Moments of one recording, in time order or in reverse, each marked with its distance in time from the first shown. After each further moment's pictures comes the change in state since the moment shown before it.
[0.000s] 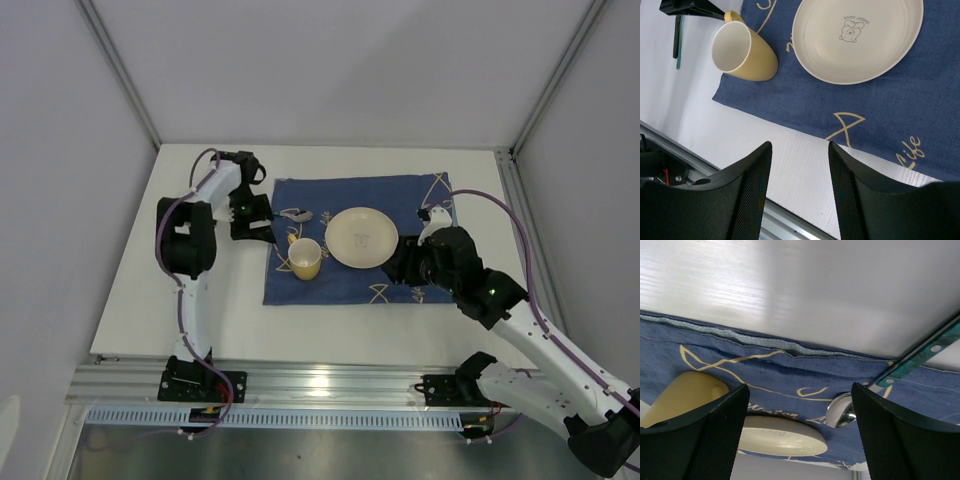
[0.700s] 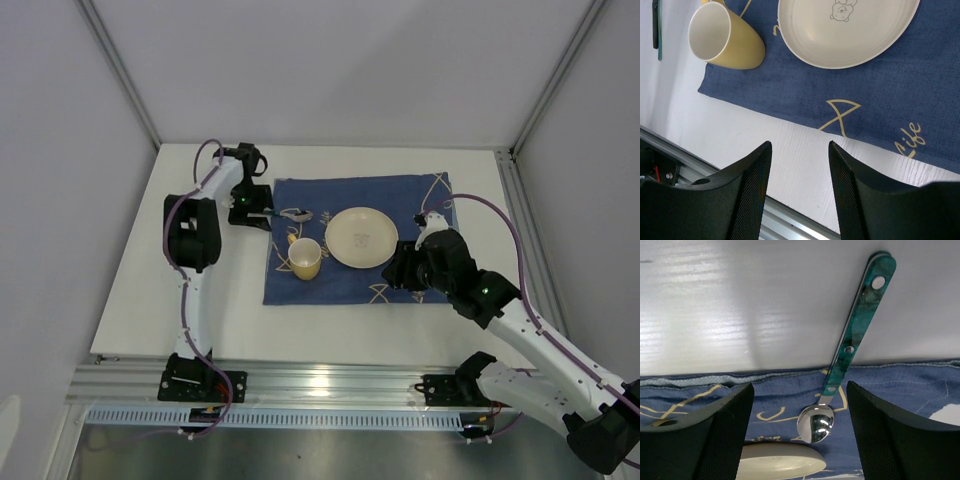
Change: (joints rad) left arm 0.014 0.107 0.143 0.111 -0.098 0.204; right arm 0.002 0.017 -0.041 -0.016 0.008 0.023
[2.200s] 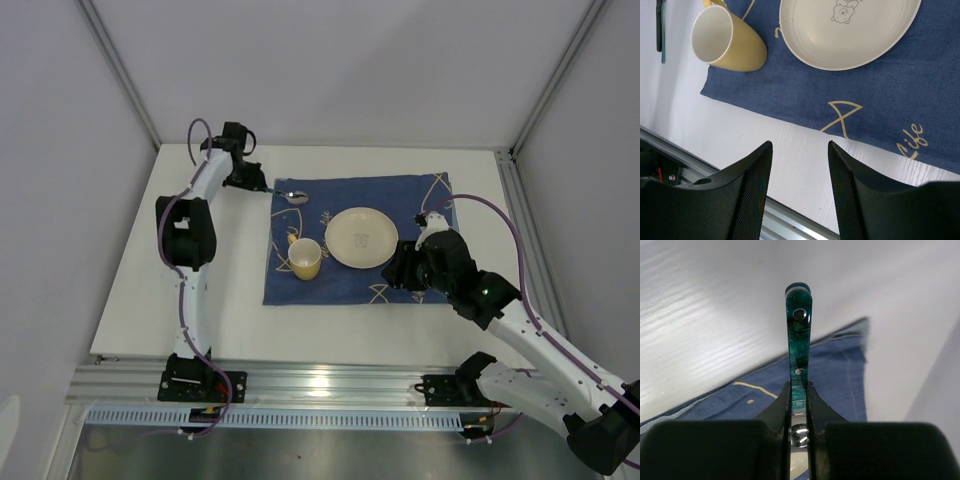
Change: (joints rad) left arm 0.047 0.018 0.080 0.222 -0.005 0.259; right arm 0.001 -0.002 -0.008 0.015 0.002 0.012
